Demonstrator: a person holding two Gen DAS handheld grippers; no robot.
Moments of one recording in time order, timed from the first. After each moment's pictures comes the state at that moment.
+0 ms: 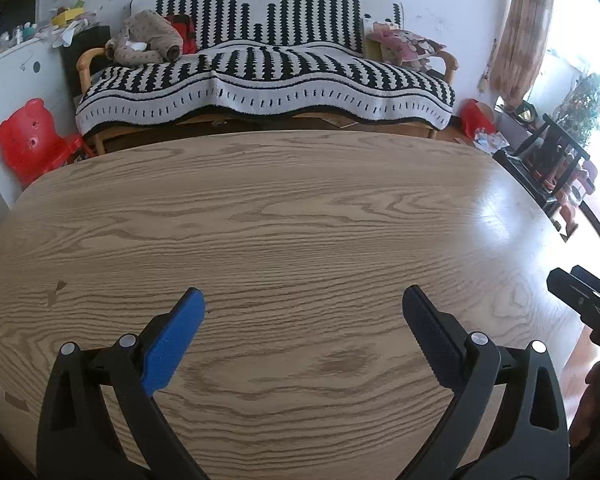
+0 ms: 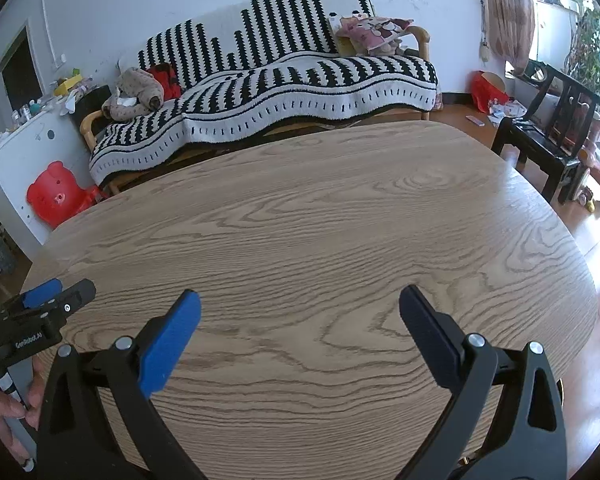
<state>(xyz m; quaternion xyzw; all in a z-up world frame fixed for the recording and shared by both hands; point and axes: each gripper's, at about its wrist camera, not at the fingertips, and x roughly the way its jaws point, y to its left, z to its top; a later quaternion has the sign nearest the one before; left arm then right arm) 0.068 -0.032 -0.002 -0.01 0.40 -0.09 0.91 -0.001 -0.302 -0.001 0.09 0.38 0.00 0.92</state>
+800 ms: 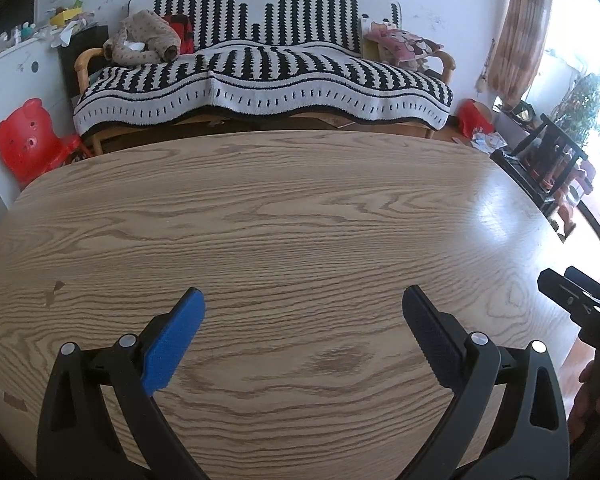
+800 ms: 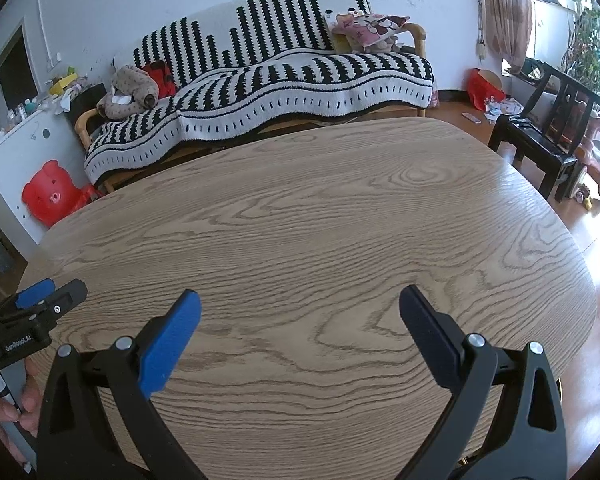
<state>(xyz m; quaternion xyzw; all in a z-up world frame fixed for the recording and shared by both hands) 0.065 -0.035 0.003 -0.01 0.40 -0.09 0.91 0.002 -0.299 -0.003 0.09 0.38 -0.01 0.92</state>
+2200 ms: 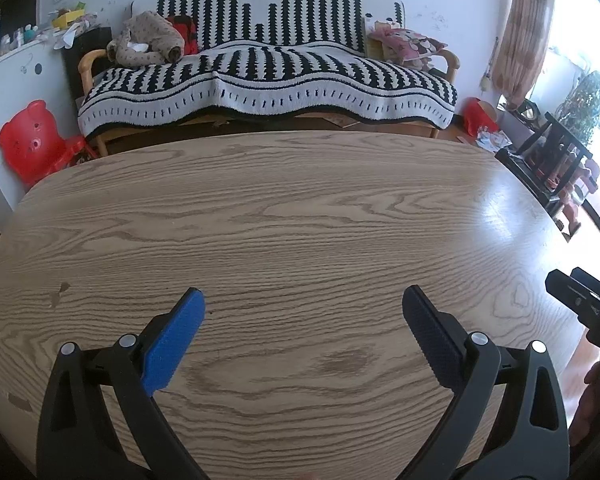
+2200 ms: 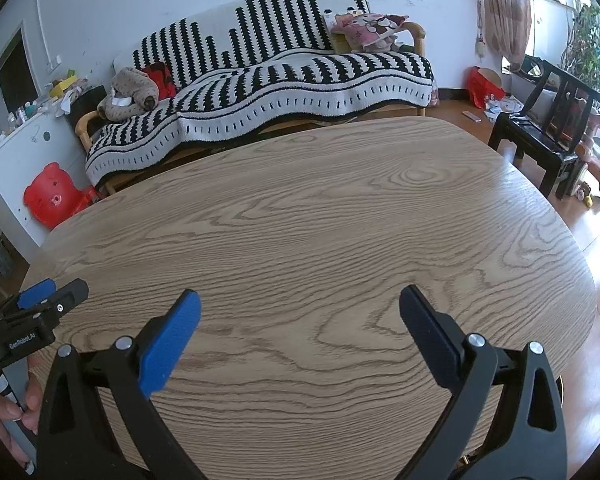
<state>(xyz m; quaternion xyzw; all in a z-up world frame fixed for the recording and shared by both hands) 0.066 -0.031 0.000 -0.01 0.40 -0.08 0.91 0.001 -0.308 0.001 0.09 0.38 -0.01 0.92</state>
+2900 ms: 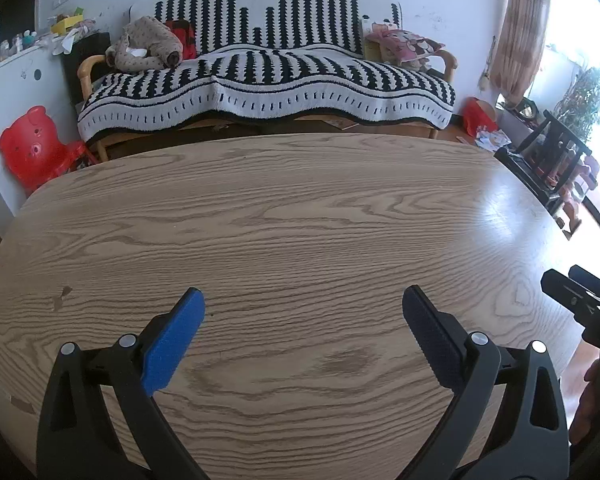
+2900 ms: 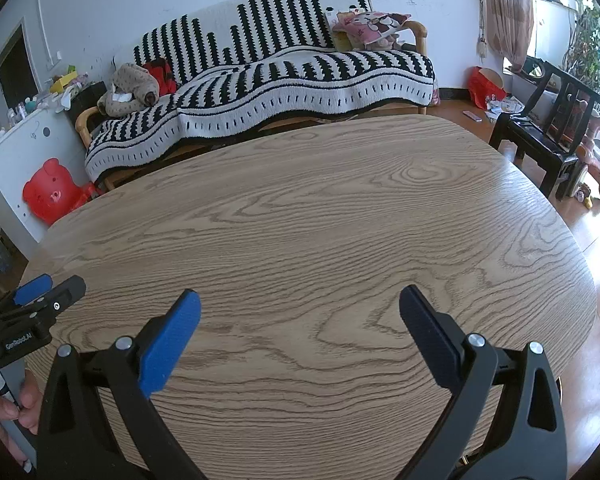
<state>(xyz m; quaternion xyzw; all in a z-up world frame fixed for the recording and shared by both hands) 0.062 -0.034 0.000 0.00 0.39 -0.08 0.92 0.001 -0.310 0.000 0.09 0.38 -0.01 0.92</state>
